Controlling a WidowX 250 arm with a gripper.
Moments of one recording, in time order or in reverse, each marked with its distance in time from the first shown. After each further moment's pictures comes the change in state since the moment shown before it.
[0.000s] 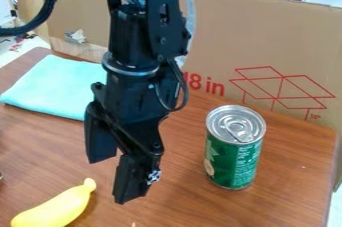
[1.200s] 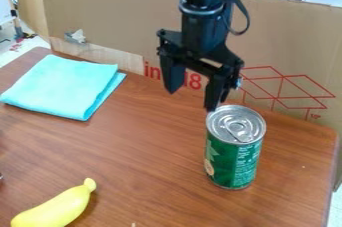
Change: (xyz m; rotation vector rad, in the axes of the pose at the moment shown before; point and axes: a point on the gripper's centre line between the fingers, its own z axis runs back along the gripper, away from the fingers) arm 0.119 0.048 0.029 0.014 -0.260 0.304
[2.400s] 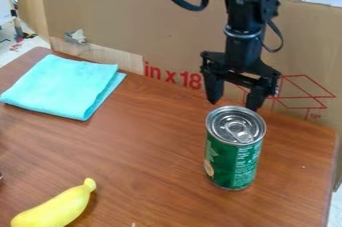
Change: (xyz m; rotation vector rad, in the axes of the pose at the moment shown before) arm 0.056 -0.026 -0.056 -0.057 0.031 0.052
